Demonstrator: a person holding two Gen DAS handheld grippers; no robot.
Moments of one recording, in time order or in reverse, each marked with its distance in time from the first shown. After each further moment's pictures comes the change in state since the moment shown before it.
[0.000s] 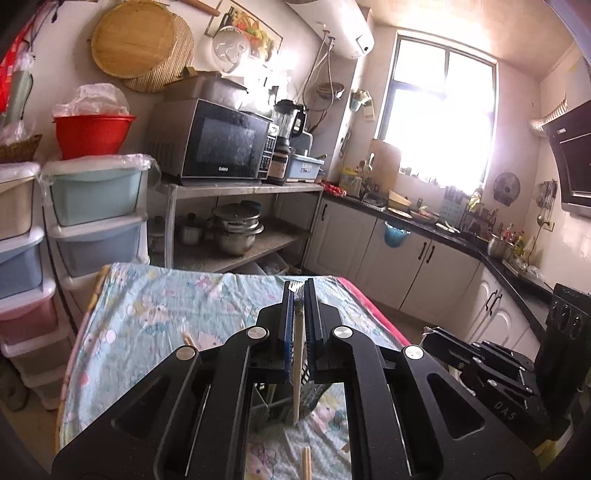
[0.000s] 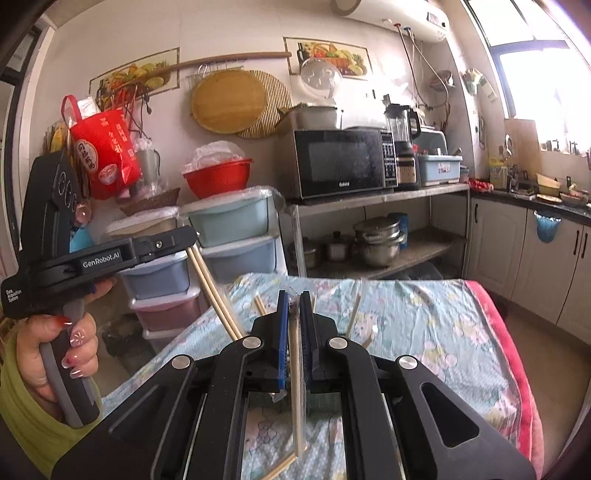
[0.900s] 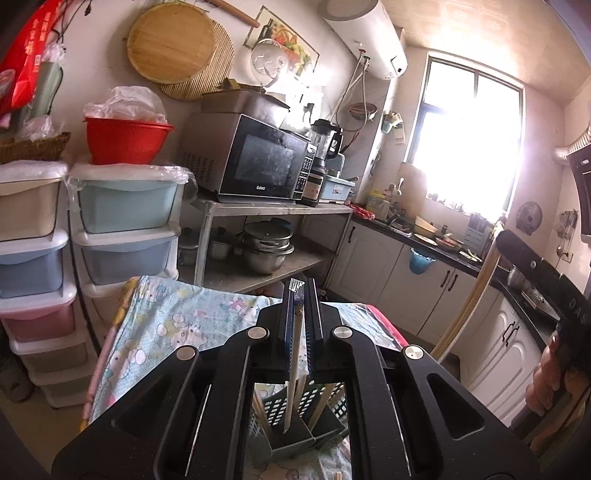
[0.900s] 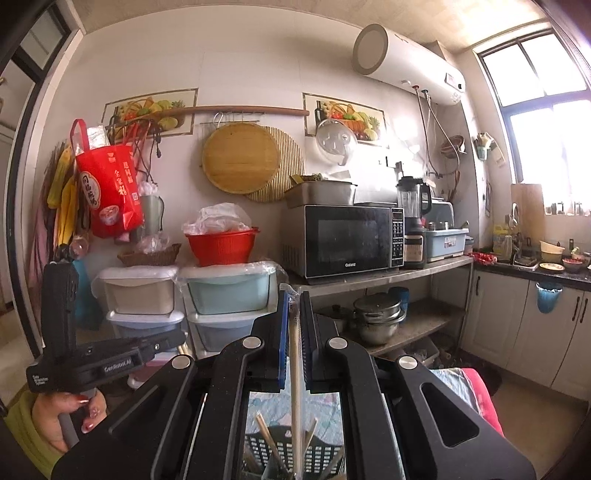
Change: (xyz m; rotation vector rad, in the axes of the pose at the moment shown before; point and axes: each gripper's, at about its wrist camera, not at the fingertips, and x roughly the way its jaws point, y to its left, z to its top) left arm 0.001 0.059 0.032 -0.076 -0.056 0.078; right arm 0.022 0.019 0.097 -0.101 -0.216 -0.015
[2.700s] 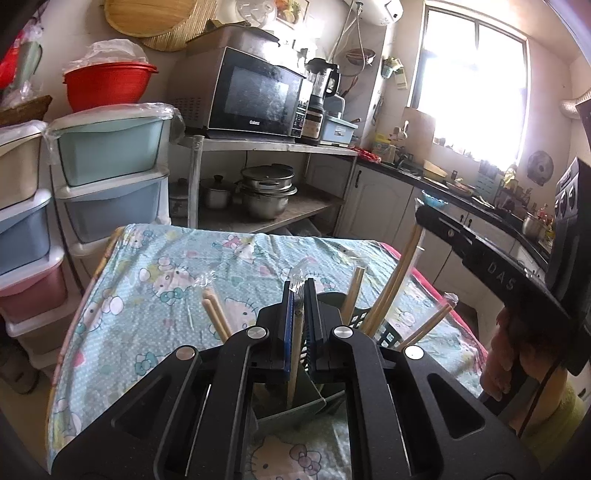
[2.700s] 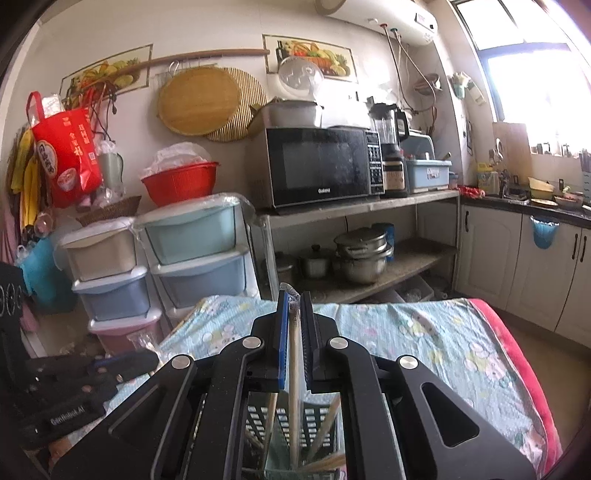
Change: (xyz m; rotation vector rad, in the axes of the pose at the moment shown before) left arm 0.066 -0.016 -0.088 0.070 0.168 0.039; right arm 0.085 -0.035 -0.111 0.109 0.185 -0.082
